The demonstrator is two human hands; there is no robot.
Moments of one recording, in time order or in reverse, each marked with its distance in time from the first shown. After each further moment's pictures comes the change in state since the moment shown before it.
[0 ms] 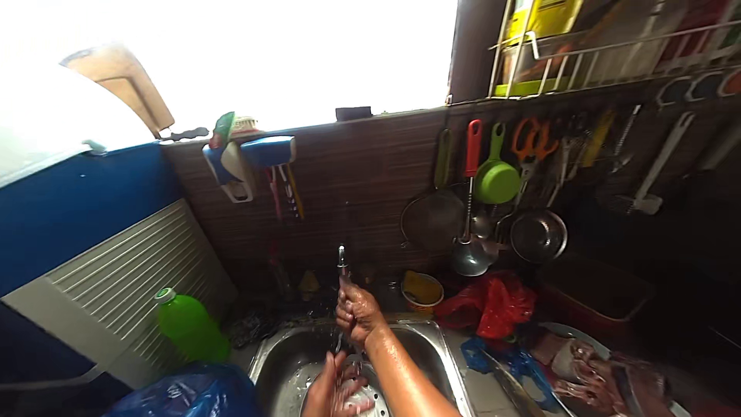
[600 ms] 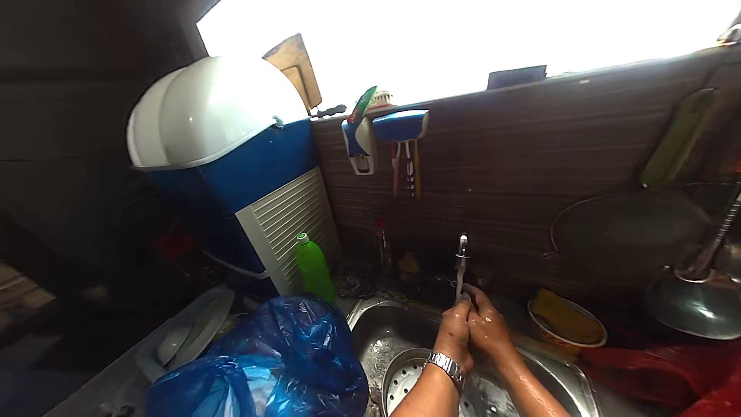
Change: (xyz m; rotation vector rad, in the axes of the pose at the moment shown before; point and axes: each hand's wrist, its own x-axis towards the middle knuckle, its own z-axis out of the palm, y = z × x) left_hand 0.100 0.029 0.073 -0.075 0.217 0.044; right_hand -0.005 0.013 -0.044 -1.329 0.283 -0.459
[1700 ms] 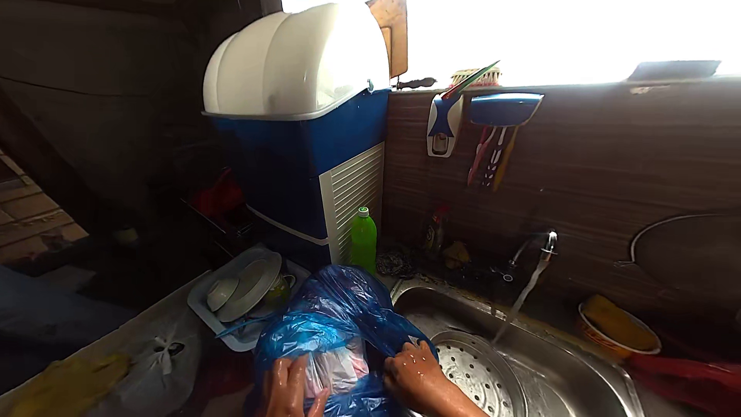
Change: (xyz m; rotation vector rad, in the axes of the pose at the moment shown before) left_hand -0.309 0.084 -0.330 1.578 0.656 0.494; right_hand -0.163 -0.115 0.163 -0.864 -1.066 -0.439
